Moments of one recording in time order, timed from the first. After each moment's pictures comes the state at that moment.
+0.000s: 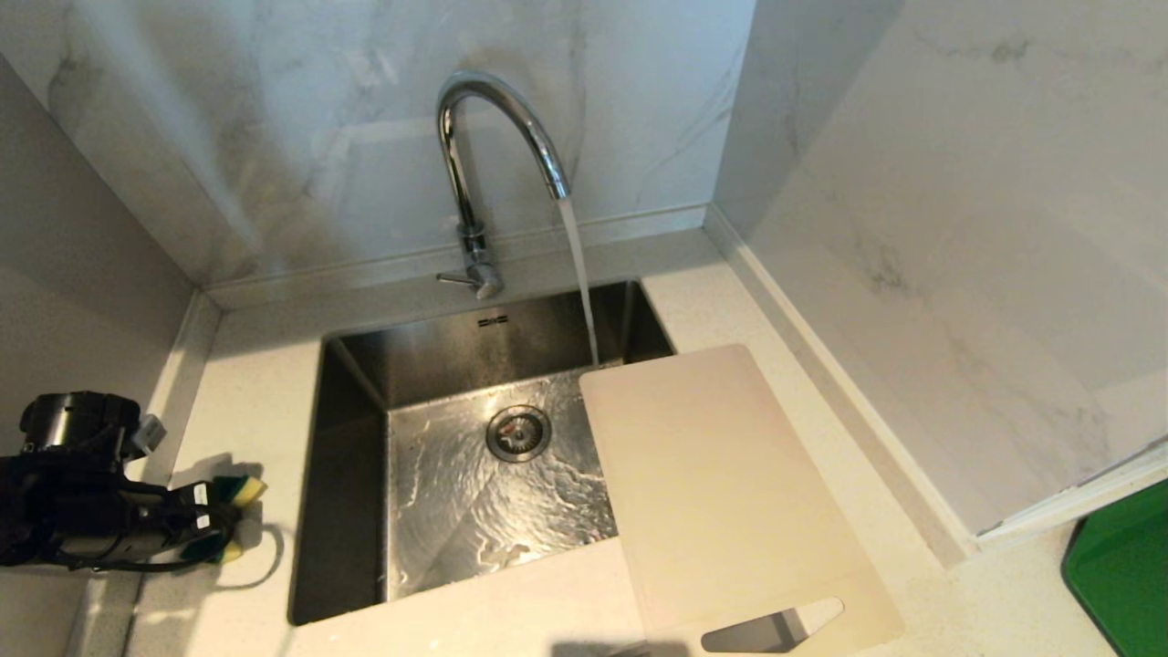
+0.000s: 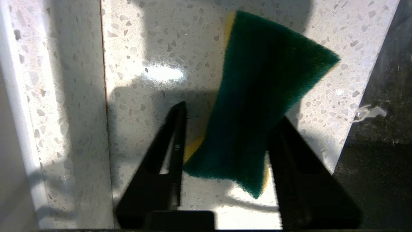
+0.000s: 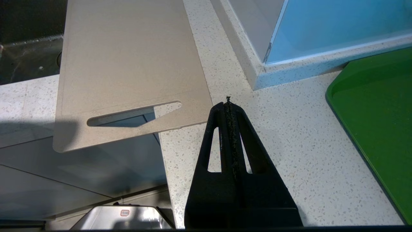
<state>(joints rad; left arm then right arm) 0.13 1.78 -0.67 -0.27 0.00 -0.27 0.00 0.00 0.00 0.00 0.00 0.00</state>
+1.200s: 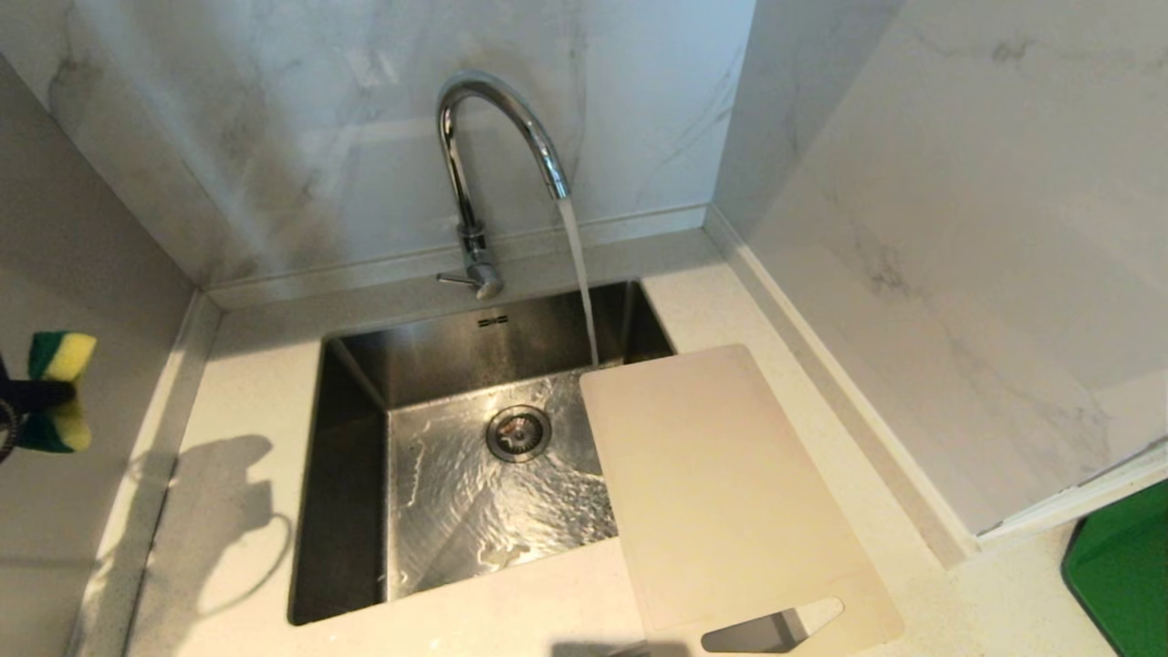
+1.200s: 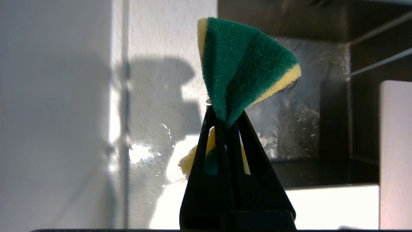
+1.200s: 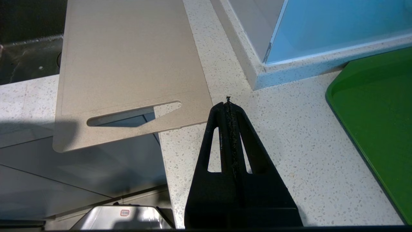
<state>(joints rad) 0.12 1.14 -0.94 0.21 -0.05 -0.29 0.00 0.00 0.00 0.00 0.00 0.00</state>
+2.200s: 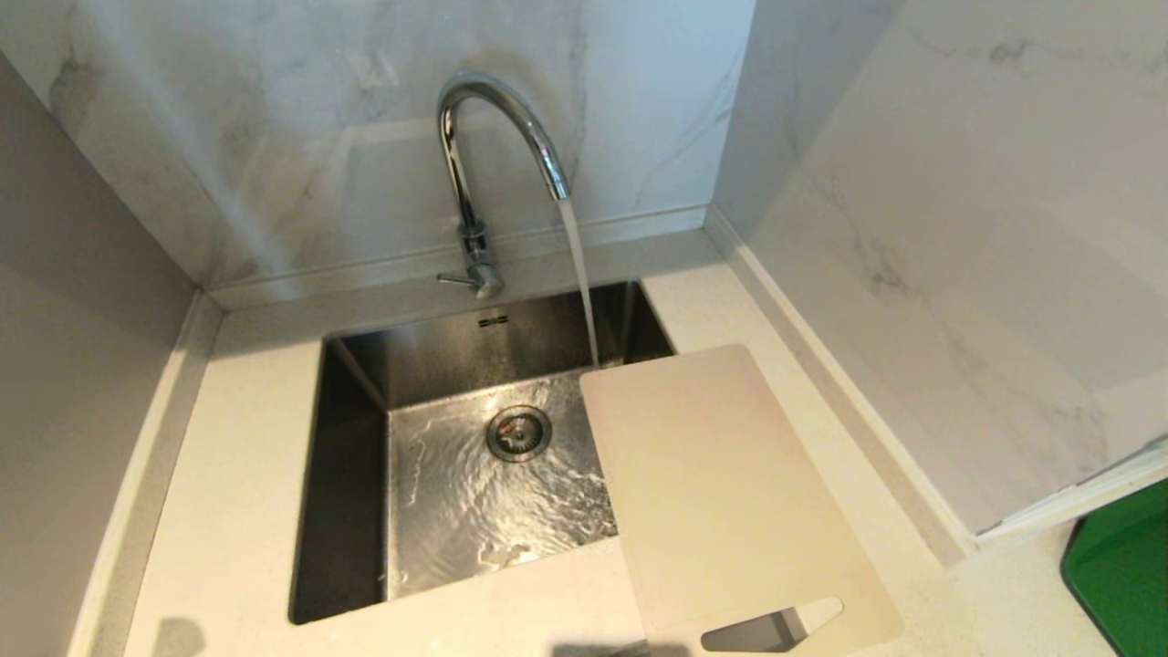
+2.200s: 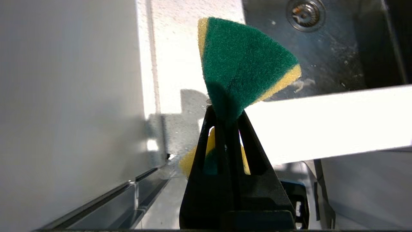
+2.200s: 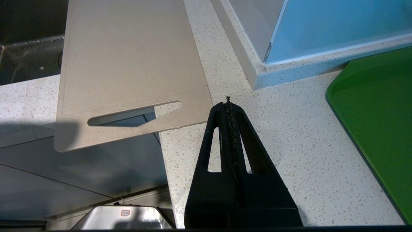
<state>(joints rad) 0.05 0.45 -0.34 0.23 0.05 -0.14 0.00 0.00 0.00 0.00 0.00 0.00</state>
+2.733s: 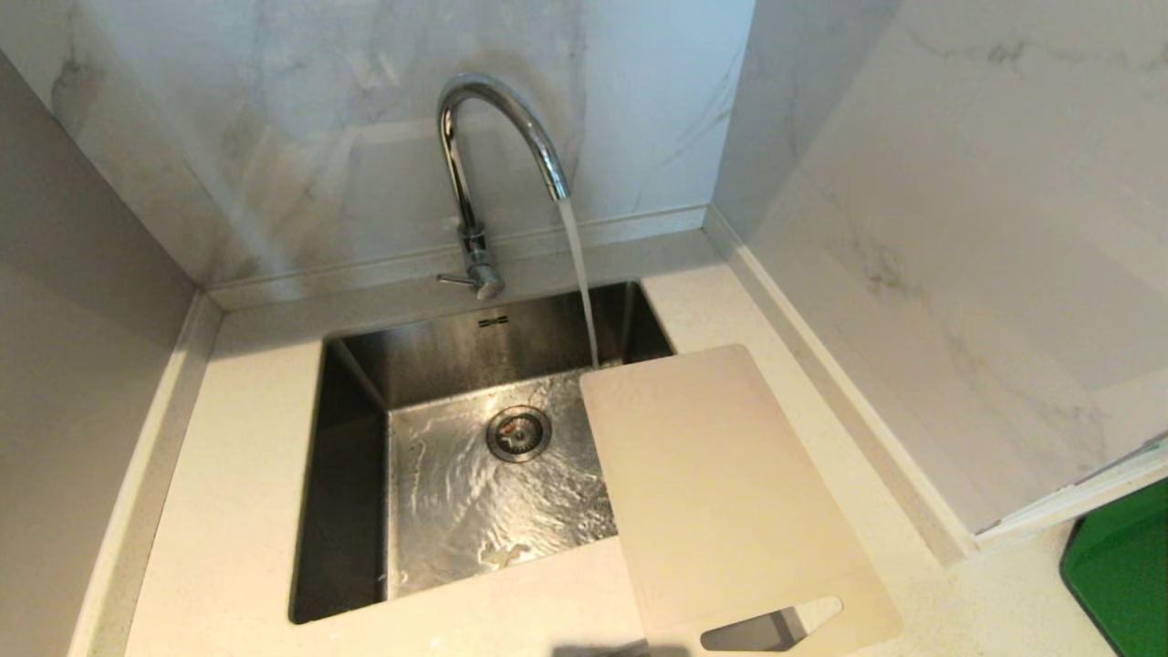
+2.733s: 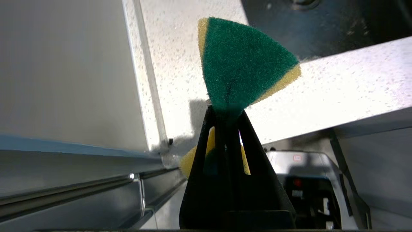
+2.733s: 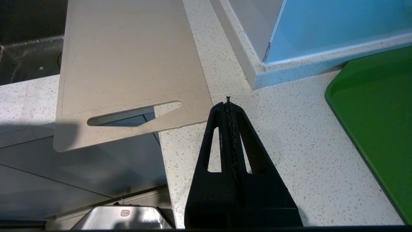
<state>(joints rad) 0.01 0.19 -0.09 0.18 0.04 -0.03 0.00 0.00 0.00 0.00 0.00 0.00</state>
